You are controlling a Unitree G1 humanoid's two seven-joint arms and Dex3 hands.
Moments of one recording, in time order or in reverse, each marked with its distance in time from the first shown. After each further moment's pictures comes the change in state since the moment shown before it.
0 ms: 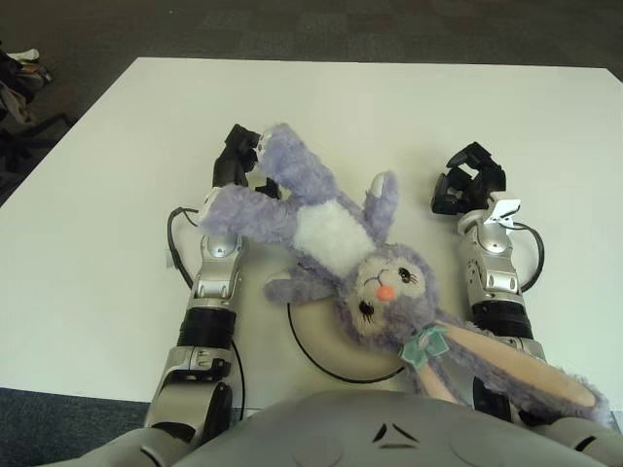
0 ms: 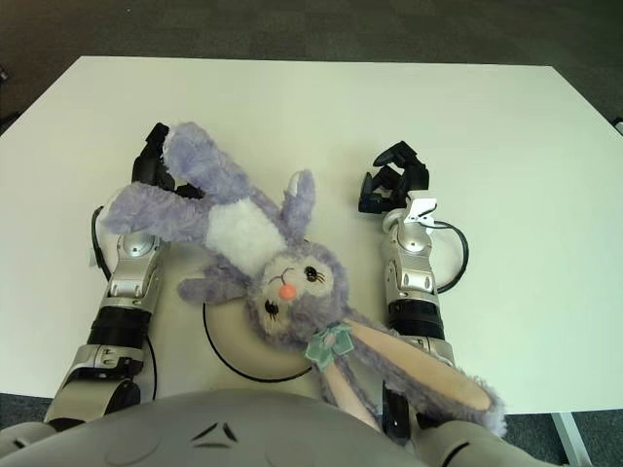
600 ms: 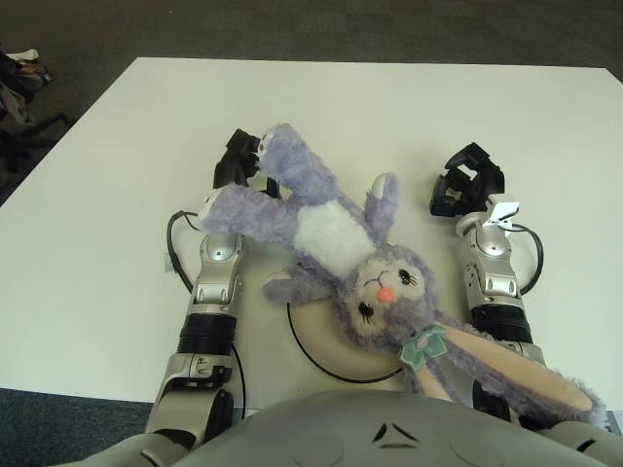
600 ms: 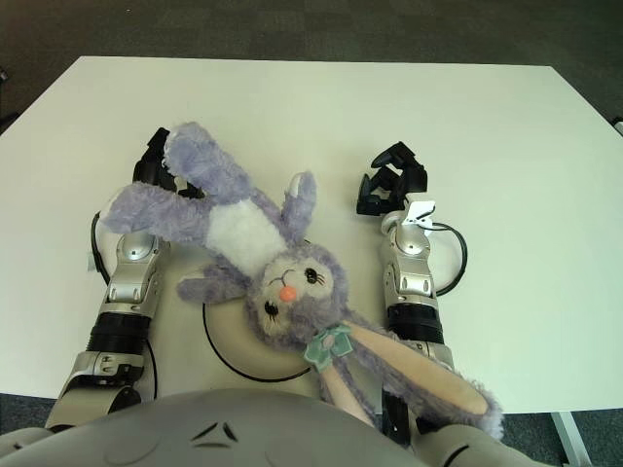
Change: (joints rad) left arm 0.020 -0.007 0.001 -0.034 -0.008 0.042 -0.007; right arm 0.013 0.003 0.012 -0.018 -0.001 -0.010 0.005
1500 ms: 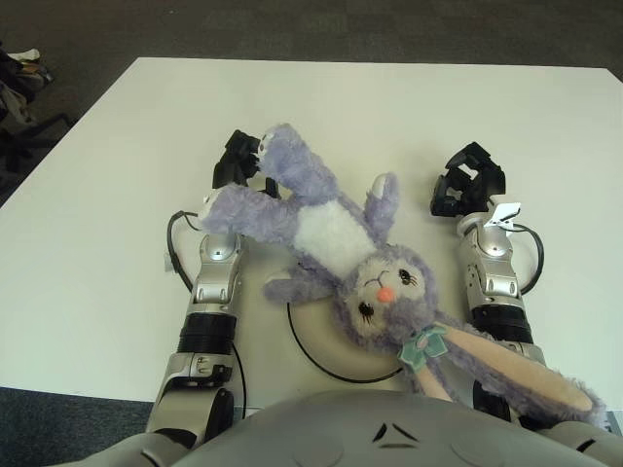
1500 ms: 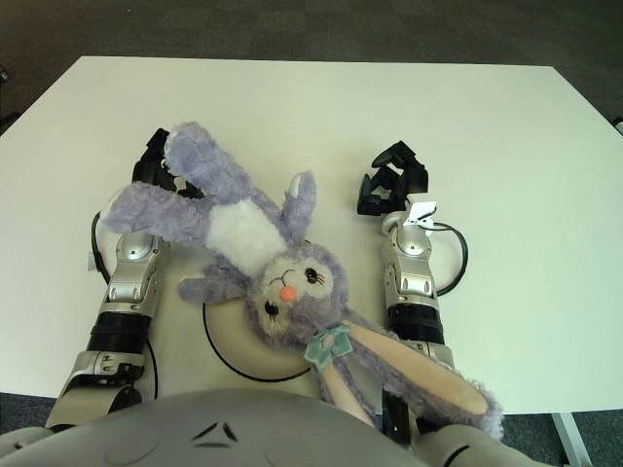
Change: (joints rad) left arm -0.004 -0.004 0.004 0.010 -0.013 0.000 -0.005; right arm 0.001 -0.001 -0.009 0.007 0.004 -0.016 0.017
